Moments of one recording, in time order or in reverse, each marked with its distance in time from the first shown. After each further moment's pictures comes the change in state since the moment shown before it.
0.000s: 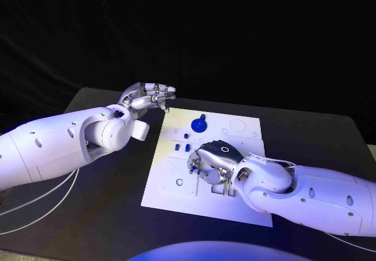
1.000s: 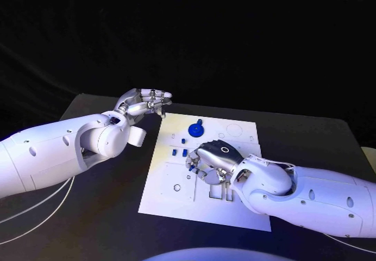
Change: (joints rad) left arm 0.000 -0.004 0.000 0.006 -0.007 -0.001 0.008; left_hand 0.005 -0.005 0.000 0.000 0.000 0.004 -0.004 0.000 0.001 0.007 0.000 -0.005 -0.001 0.000 0.000 0.000 0.002 0.000 0.000 0.000 0.005 0.002; right arm 0.016 -0.017 0.002 0.017 -0.010 -0.054 -0.015; right_hand 0.015 0.004 0.003 0.003 0.000 0.000 0.000 0.002 -0.002 -0.002 -0.001 0.004 -0.002 0.000 0.000 0.000 0.003 0.000 0.000 0.000 0.004 -0.001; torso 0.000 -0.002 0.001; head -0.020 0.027
